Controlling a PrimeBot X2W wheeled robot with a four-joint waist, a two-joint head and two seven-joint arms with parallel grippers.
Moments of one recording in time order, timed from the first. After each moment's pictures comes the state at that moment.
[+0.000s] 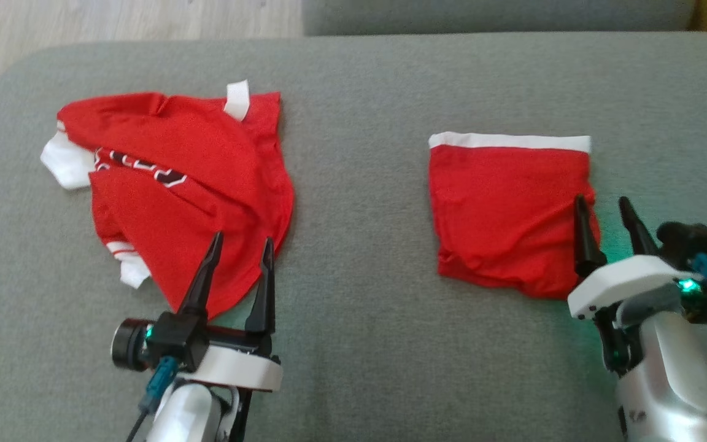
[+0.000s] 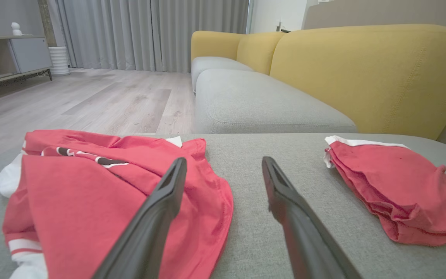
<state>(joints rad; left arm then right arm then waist) -0.14 0.05 -0.29 0.26 -0.18 0.01 -0.25 -0.32 -0.05 -0.09 0.56 0.17 0.13 -0.11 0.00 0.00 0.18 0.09</state>
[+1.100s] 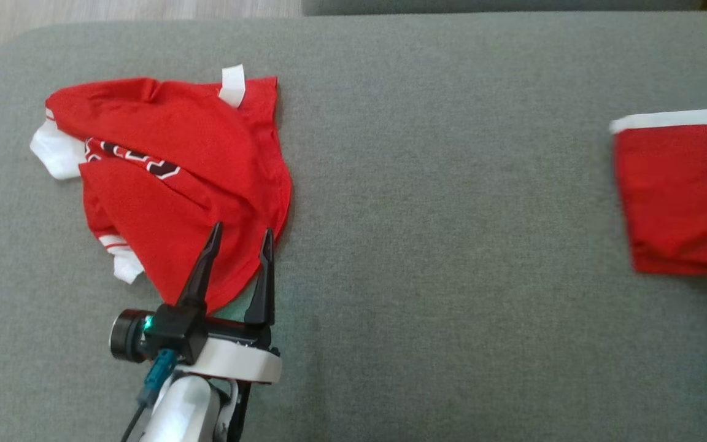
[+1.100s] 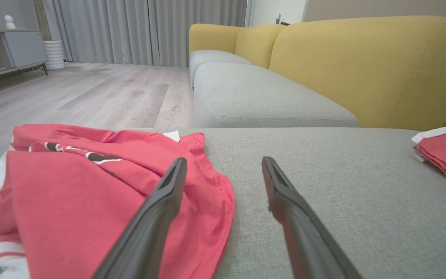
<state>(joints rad) -0.17 0.05 -0.29 0.26 -0.18 0.01 -0.25 -0.50 -0.40 -0.15 0.72 -0.19 0.13 0.13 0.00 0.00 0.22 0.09</state>
